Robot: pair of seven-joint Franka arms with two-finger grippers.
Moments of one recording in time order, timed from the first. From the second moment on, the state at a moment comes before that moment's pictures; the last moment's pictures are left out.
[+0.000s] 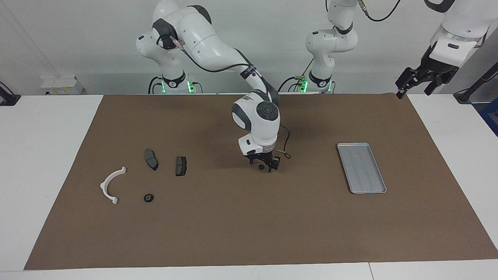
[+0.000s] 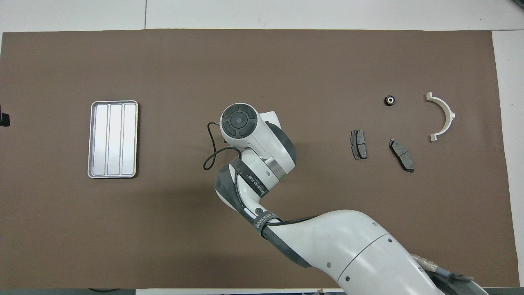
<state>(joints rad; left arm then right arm) 0.02 -0.02 0.00 -1.50 0.03 1.49 -0.01 0.61 0.69 0.05 -1.45 -0.06 2.16 1.18</state>
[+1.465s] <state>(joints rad) 0.01 -0.08 -0.03 -1.64 0.03 1.56 0.00 0.26 0.60 0.03 -1.31 -0.07 1.84 0.37</state>
